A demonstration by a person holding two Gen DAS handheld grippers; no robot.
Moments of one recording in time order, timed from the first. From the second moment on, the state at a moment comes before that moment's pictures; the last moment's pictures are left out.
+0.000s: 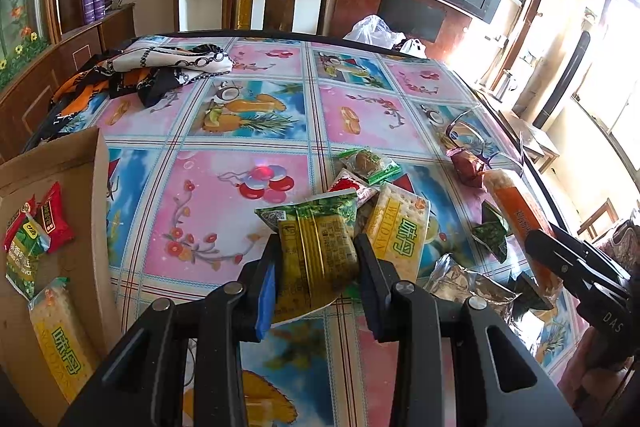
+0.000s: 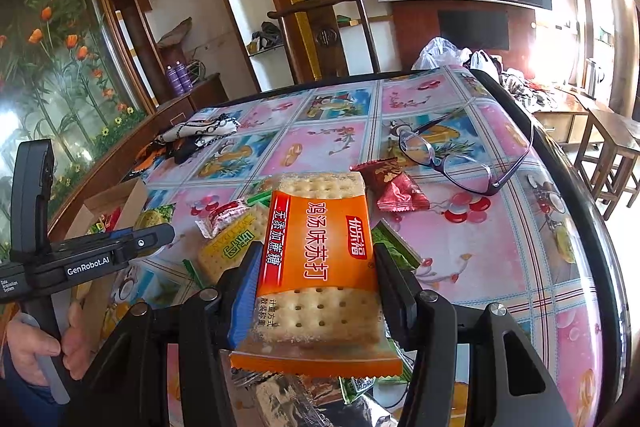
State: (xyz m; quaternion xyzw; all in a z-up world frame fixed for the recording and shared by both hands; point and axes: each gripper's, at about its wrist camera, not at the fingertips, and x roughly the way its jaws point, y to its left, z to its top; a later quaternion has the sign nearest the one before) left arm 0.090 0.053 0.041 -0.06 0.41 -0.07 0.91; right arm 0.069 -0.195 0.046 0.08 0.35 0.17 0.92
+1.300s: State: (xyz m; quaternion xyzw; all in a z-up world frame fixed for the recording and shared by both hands) left arm 0.081 0.062 0.062 -0.09 0.40 -0.09 0.91; right arm 0.055 -0.173 0.050 0.12 0.33 0.17 0.92
